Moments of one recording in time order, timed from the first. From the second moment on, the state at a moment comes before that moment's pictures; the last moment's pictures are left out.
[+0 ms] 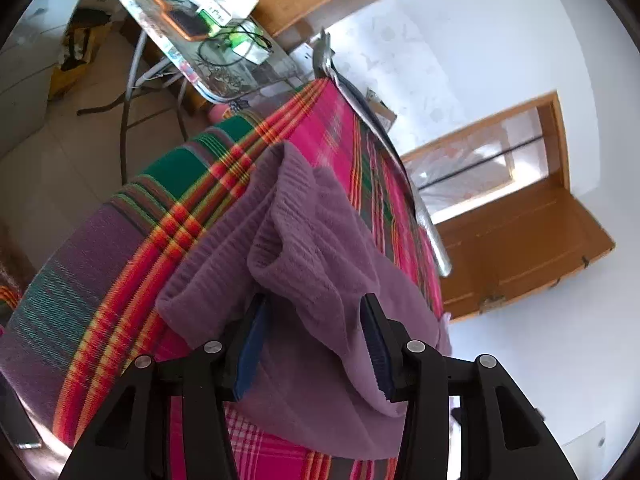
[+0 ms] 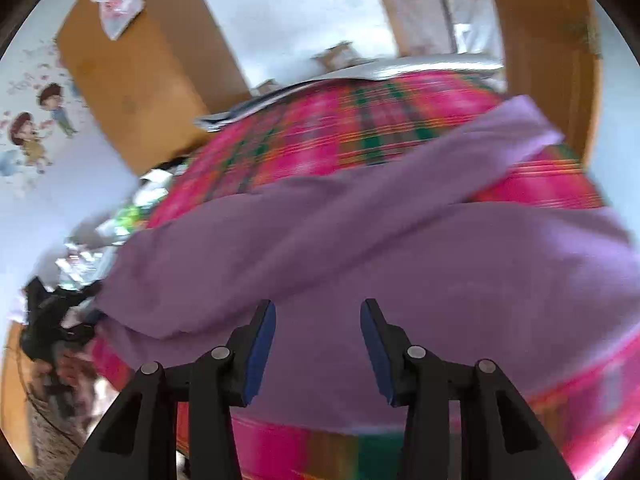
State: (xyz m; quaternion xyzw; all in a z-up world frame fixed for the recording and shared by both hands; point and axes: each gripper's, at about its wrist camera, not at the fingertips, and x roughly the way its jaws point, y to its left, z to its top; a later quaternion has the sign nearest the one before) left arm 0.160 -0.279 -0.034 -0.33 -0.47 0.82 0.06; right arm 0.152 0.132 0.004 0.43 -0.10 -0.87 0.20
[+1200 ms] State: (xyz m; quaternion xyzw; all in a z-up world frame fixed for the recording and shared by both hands) left arm 0.151 -0.285 -0.041 -0.30 -0.54 0.79 0.04; right arm 0.104 0.083 -0.045 0.48 -0.21 -0.83 0.20
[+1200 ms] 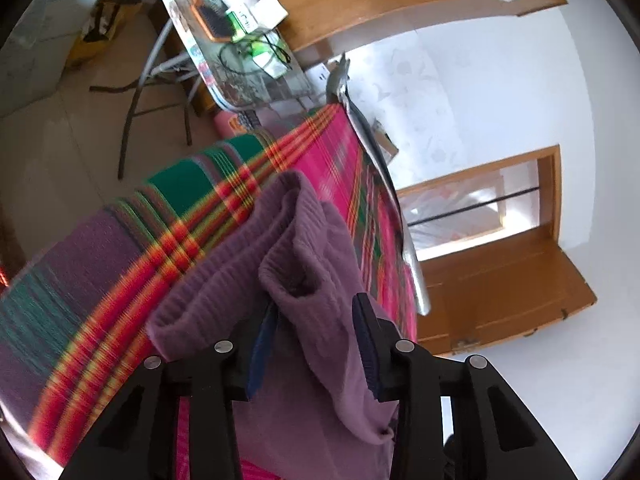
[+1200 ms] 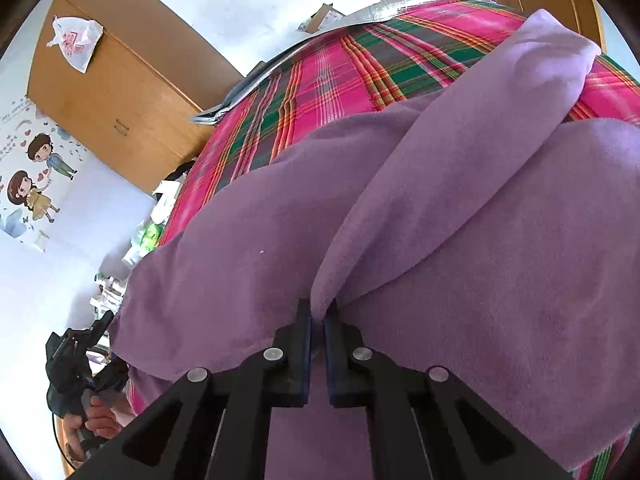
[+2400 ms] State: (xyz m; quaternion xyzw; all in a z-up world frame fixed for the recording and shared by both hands) left arm 0.183 -0.275 0.012 -0.20 -0.50 0.84 0.05; right arm 0.160 0.090 0.038 0.32 -0.14 -0.90 0.24
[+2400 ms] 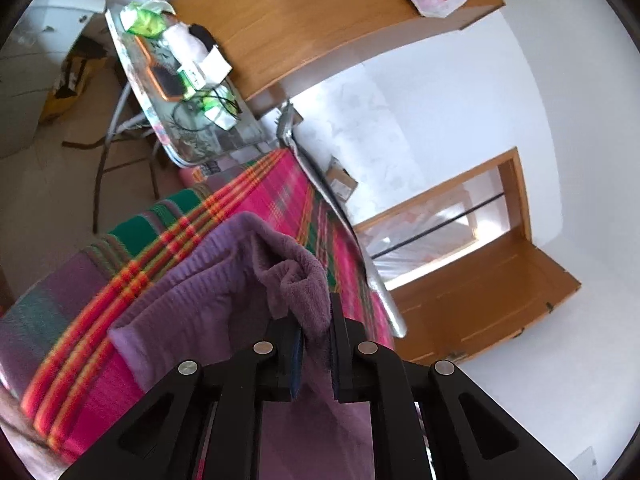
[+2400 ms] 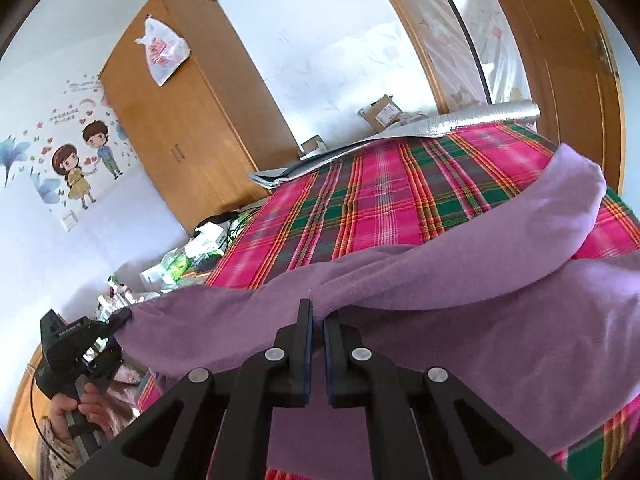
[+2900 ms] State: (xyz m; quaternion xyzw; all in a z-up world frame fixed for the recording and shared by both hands) left arm 0.202 -0.279 -0.041 -0.25 -0.52 0.82 0.01; right arm 0.170 0.088 -0.013 0.40 -0.11 -0.88 0.24
